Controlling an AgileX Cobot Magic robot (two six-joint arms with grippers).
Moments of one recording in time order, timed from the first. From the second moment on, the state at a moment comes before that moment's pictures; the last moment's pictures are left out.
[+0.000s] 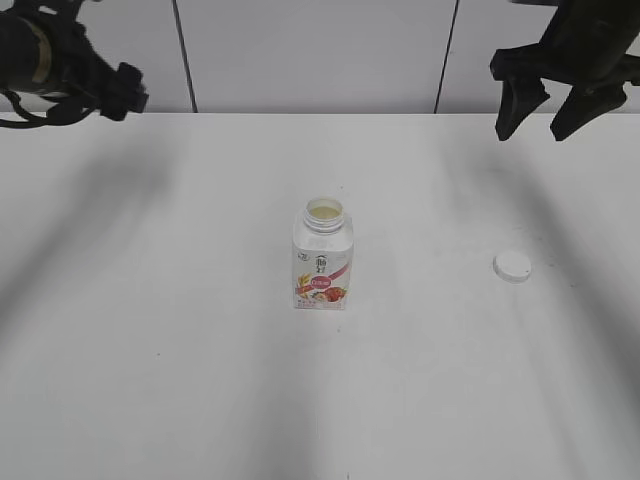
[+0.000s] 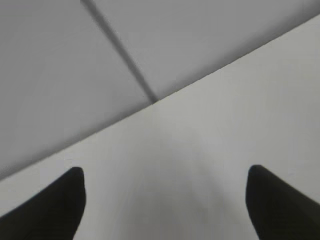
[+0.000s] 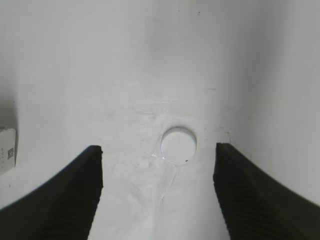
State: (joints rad) left arm -0.19 1.81 -1.19 1.30 0.13 -0.94; right arm 0.14 2.01 -1.77 0.16 1.21 -0.07
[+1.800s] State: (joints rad) left arm -0.05 1.65 -1.38 0.07 1.11 -0.15; right arm 0.14 1.68 -1.61 0.13 1.22 -0.04
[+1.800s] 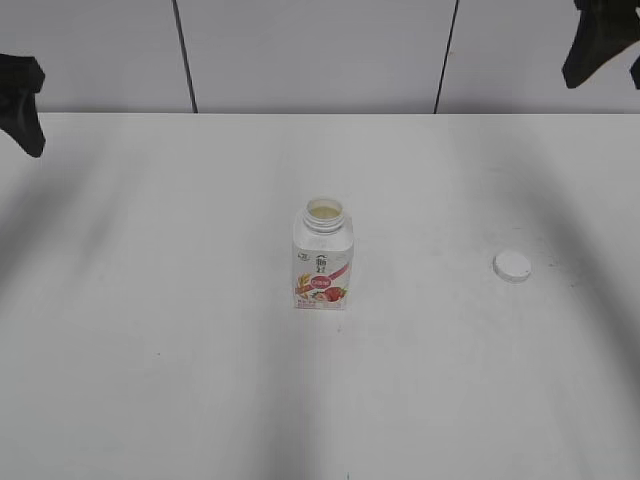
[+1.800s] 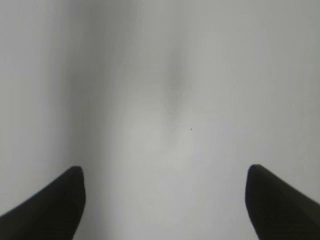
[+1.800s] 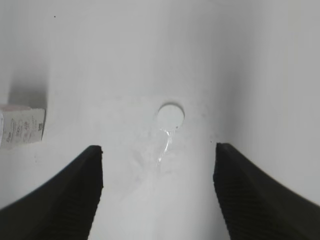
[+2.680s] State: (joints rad) left arm -0.04 1.29 -1.05 0.09 1.17 -0.15; right arm 0.14 1.16 -1.15 0.13 1.22 -0.04
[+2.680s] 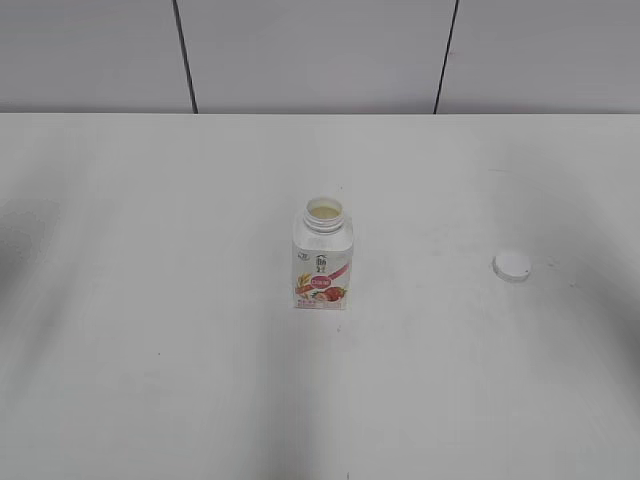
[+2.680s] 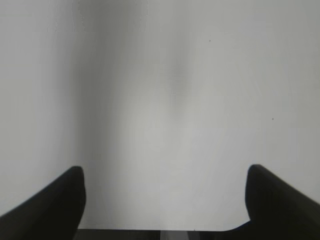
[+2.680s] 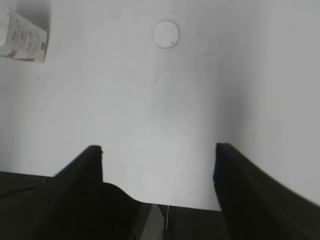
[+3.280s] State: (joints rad) left arm -0.04 0.66 -0.67 0.09 1.03 -0.15; right arm 0.14 0.79 -0.93 0.13 1.22 -0.04
